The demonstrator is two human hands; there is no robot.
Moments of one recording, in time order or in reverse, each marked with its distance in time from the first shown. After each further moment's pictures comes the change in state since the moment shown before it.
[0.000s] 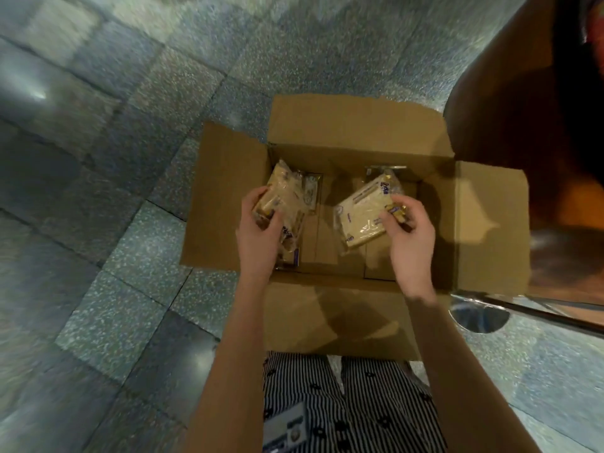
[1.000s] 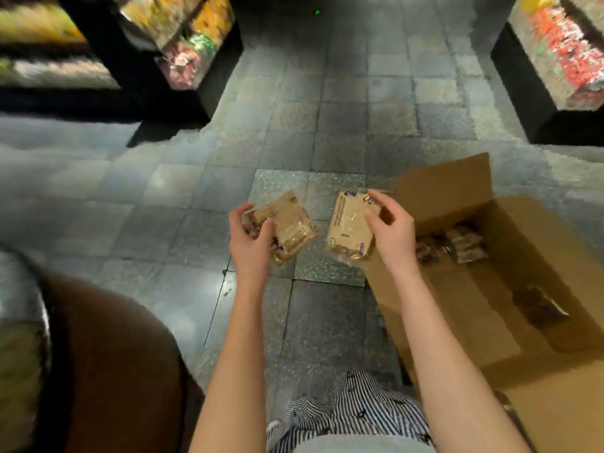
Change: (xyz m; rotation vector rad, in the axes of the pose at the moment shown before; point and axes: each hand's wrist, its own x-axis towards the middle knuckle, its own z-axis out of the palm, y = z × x) left_hand -0.485 -0.067 -0.085 -0.342 1.304 -0.029; right_hand -0.289 -0.055 -0.053 -0.119 -1.232 -0.549
